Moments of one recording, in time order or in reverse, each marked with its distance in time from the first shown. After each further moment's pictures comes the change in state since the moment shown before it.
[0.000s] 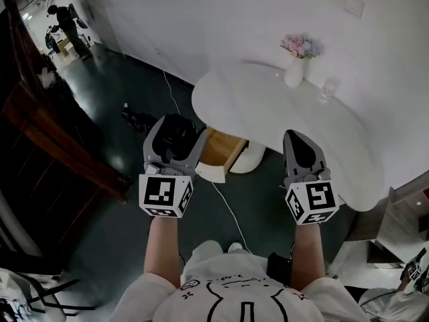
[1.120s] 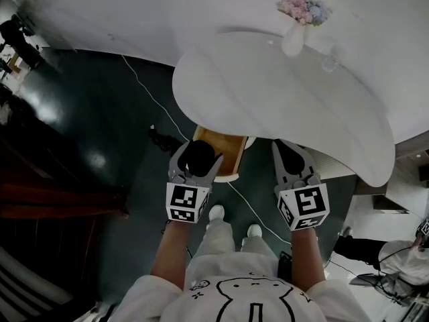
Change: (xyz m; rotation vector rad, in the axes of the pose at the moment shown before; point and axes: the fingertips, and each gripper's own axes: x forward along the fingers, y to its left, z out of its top) left arm 0.098 0.026 -0.264 -0.169 0.407 -0.386; right arm 0.139 0.046 -0.134 0.086 0.340 -0.135
